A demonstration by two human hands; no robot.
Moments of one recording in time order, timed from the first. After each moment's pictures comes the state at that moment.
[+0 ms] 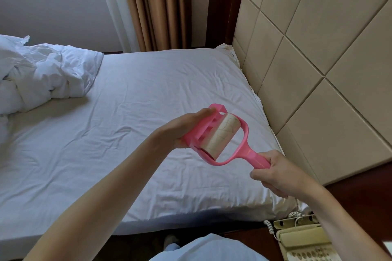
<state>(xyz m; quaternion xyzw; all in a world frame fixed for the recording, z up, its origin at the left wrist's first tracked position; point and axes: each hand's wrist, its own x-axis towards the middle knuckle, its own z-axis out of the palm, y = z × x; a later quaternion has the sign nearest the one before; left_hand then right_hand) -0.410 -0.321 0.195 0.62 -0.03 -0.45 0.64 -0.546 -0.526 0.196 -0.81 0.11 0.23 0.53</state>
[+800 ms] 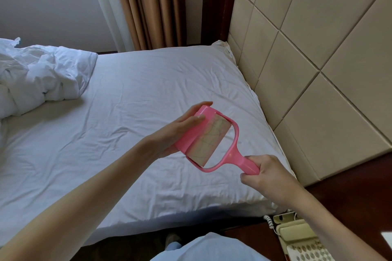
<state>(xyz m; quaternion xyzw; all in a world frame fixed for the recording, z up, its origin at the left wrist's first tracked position) -0.424 -0.301 0.189 0.58 -0.14 -0.40 0.70 -0.558 -0.507 0.180 -0.89 0.05 0.11 0.44</state>
